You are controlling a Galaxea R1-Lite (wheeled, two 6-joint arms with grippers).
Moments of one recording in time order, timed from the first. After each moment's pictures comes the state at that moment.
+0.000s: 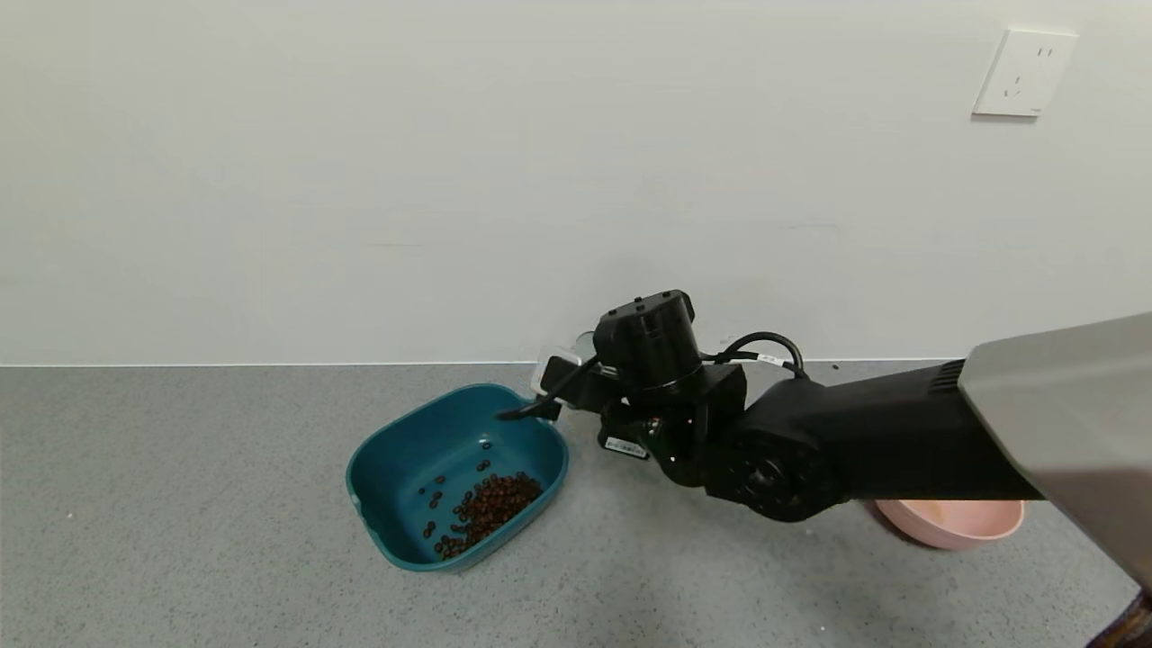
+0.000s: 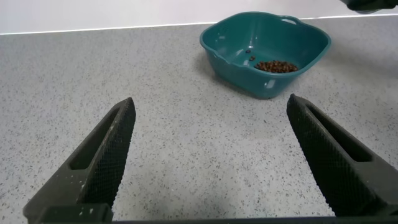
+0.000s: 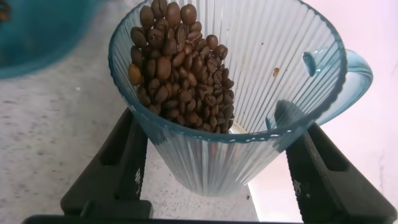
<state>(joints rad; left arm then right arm) 0.00 0.00 0.00 0.00 0.00 0.00 0.80 2.20 -1.55 -0.23 -0.50 -0.85</state>
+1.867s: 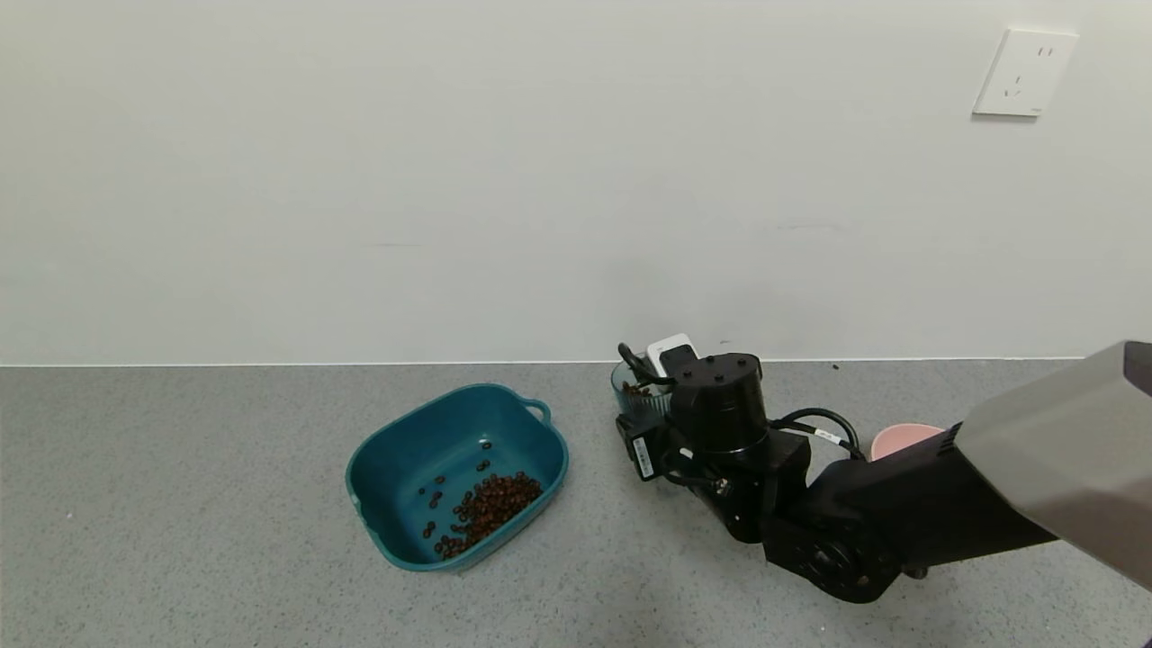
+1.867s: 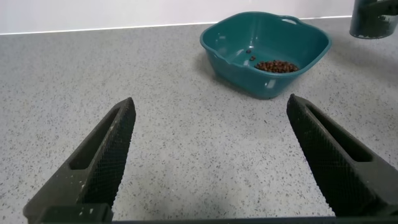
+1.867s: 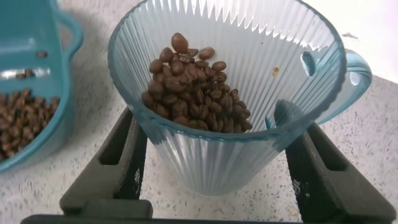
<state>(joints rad) 0.00 0.00 0.00 0.00 0.00 0.00 0.73 2.15 -1.14 -0.68 -0.42 0.01</state>
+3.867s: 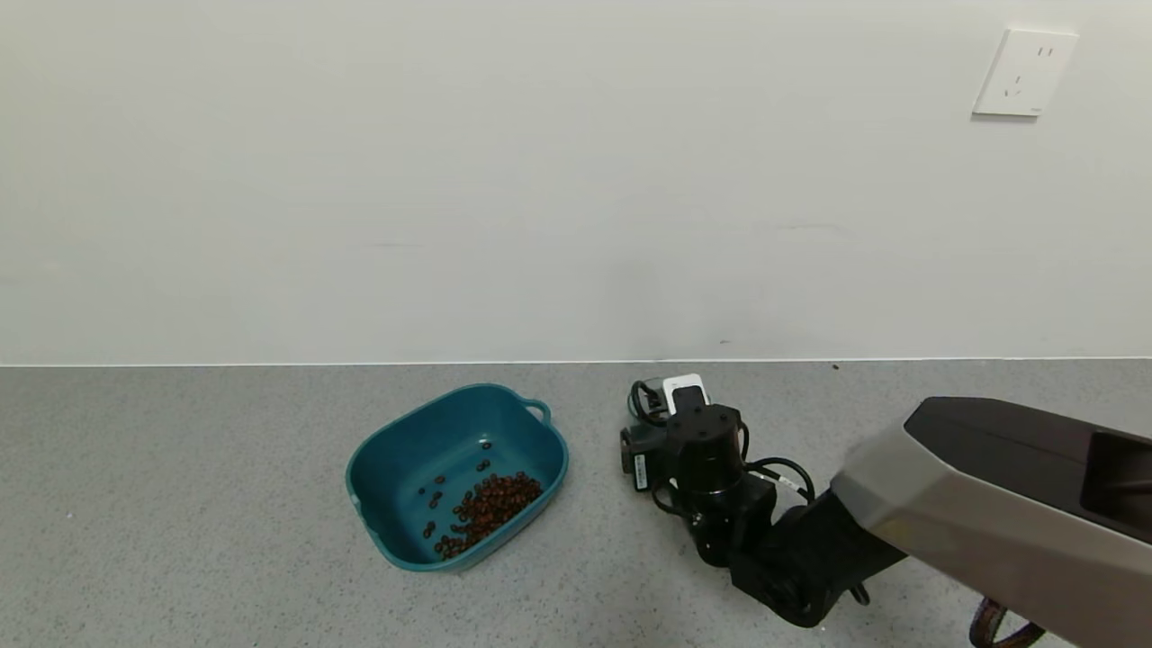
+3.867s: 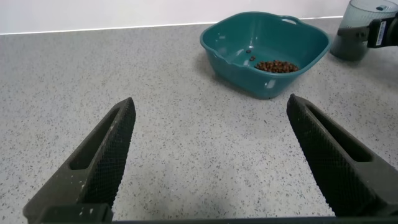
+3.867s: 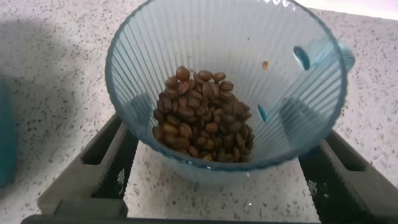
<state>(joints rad) 0.00 0.00 0.00 0.00 0.00 0.00 0.70 2.35 -1.12 -0.94 -0.49 0.15</state>
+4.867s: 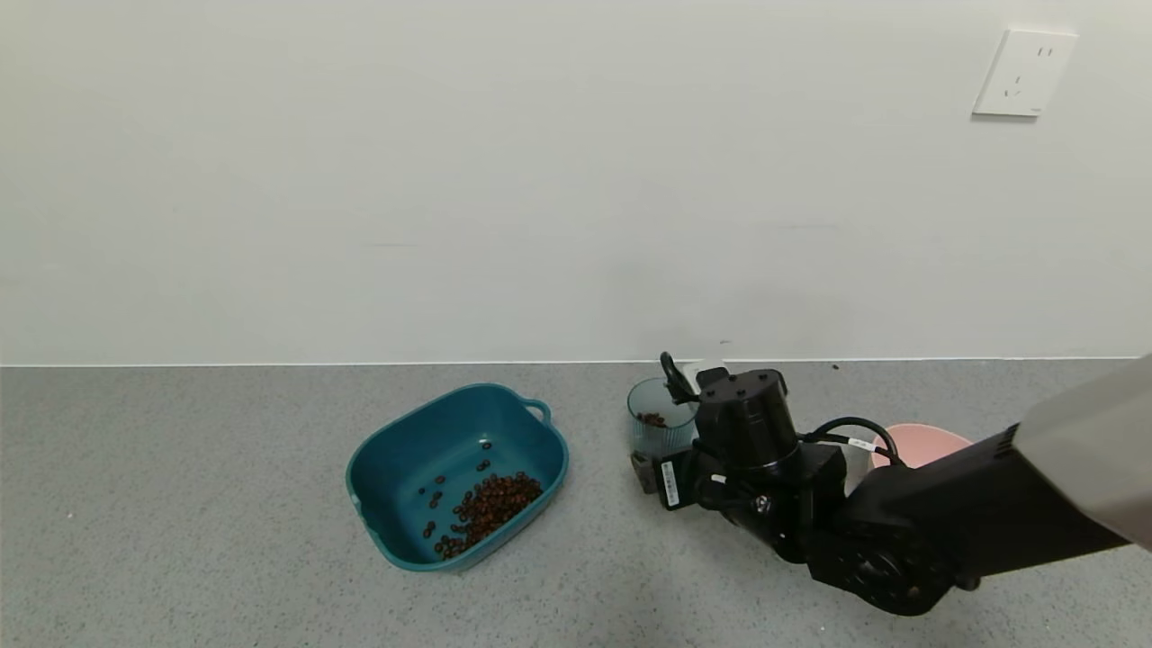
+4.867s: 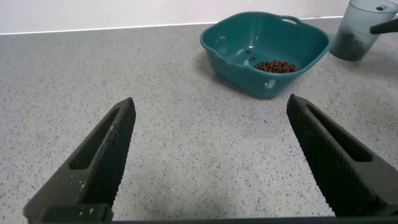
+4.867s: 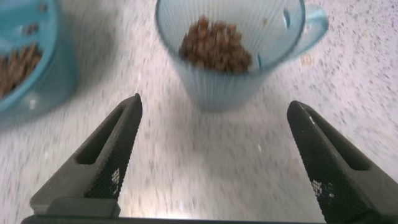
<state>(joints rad) 0.00 0.00 0.00 0.00 0.00 0.00 0.70 2.06 -1.02 -0.53 -0.32 0.18</state>
